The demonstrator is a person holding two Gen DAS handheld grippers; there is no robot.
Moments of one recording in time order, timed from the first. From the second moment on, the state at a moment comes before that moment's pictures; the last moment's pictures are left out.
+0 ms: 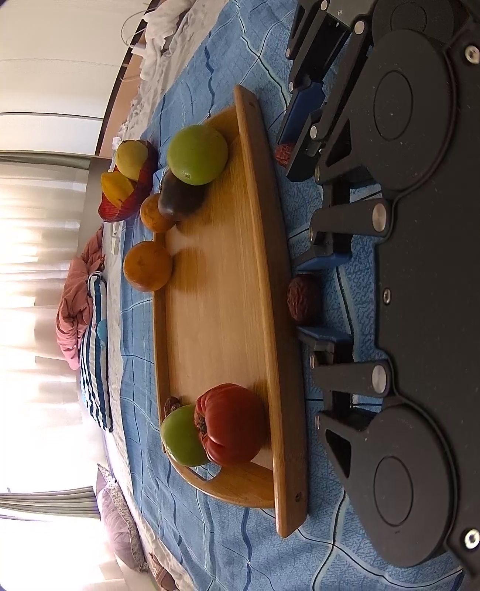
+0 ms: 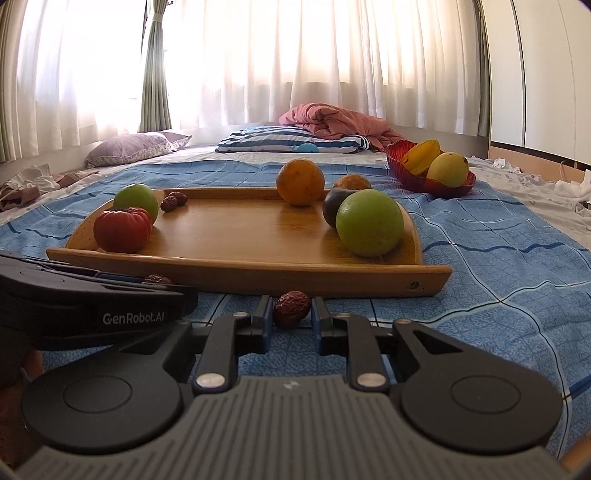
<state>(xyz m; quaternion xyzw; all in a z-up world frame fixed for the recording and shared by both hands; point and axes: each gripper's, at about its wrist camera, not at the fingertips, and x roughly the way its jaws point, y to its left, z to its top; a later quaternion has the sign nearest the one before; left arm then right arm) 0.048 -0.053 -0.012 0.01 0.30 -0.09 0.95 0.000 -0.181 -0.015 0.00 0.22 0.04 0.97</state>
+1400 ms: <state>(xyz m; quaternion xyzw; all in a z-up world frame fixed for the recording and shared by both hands) 0.076 -0.041 0.031 -0.02 0.27 -0.07 0.96 0.027 -0.171 0.025 0.01 0.19 0.04 0.98</state>
